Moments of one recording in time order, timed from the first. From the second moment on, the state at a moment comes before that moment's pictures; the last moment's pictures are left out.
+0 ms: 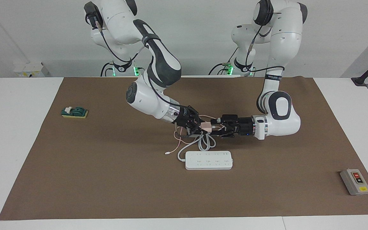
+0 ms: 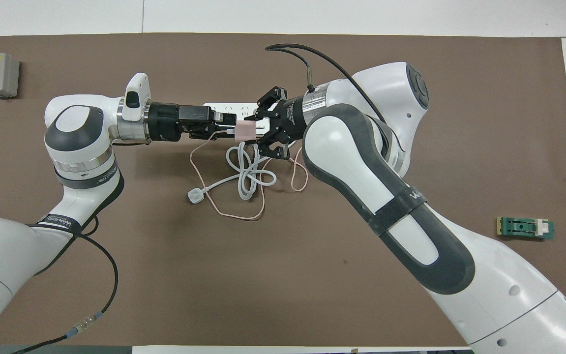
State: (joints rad) left arm -0.06 0.48 -0.15 -1.77 -1.48 1.74 0.67; right arm 0.34 0.49 0.15 -1.53 0.88 2.24 1.50
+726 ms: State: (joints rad) left arm -0.06 0.47 -0.15 -1.80 -1.49 1.74 0.69; right arm 0.34 0.49 0.15 -1.53 0.88 2.24 1.50
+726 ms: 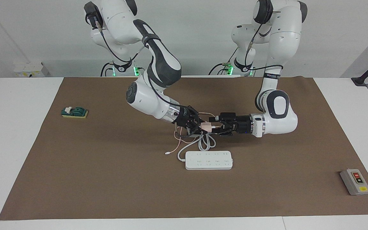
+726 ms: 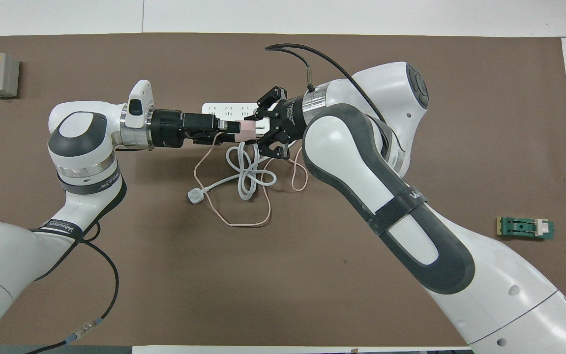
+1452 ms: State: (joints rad) left arm -0.06 0.47 -0.15 -1.80 -1.50 1.75 0.74; right arm 0.34 0.49 0.15 -1.53 0.88 2.24 1.50
